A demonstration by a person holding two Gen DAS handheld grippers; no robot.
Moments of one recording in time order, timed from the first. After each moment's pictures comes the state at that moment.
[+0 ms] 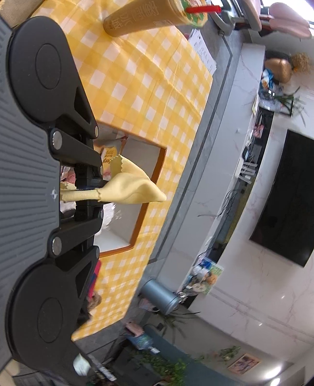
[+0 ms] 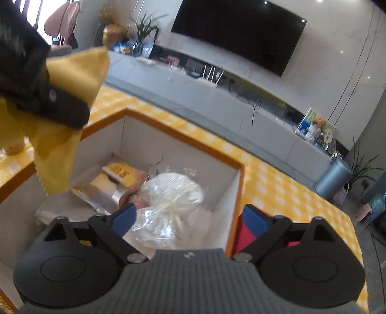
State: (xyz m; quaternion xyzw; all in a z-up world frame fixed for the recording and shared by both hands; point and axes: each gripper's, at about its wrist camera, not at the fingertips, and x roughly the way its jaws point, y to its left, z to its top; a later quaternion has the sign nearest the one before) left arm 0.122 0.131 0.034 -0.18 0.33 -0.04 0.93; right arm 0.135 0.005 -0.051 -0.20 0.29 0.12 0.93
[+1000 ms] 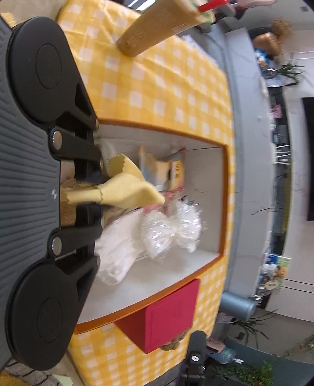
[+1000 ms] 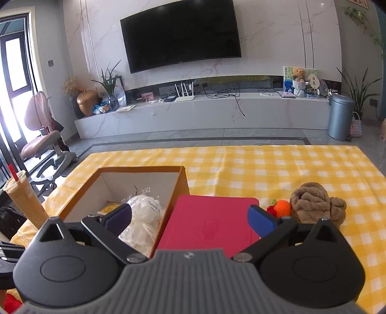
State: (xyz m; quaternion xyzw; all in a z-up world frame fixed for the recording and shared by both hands) left arm 0.087 0.099 -0.008 -0.01 0.42 -0.03 0.91; right arm 0.114 -0.128 -0.001 0.05 0.29 0.13 0.95
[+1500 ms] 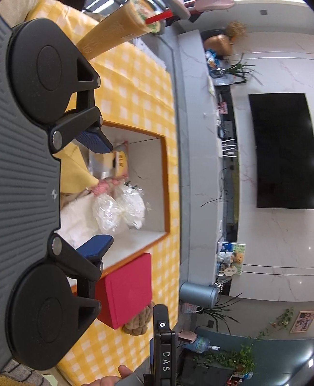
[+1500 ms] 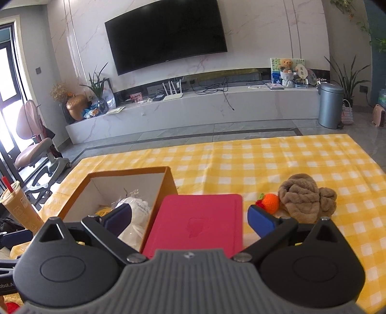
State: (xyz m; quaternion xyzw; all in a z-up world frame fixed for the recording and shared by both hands) left arm 0.060 0.070 0.032 0.01 0.30 -0.04 0.95; right arm 0.112 -0.158 0.005 0.08 0.30 0.10 0.94
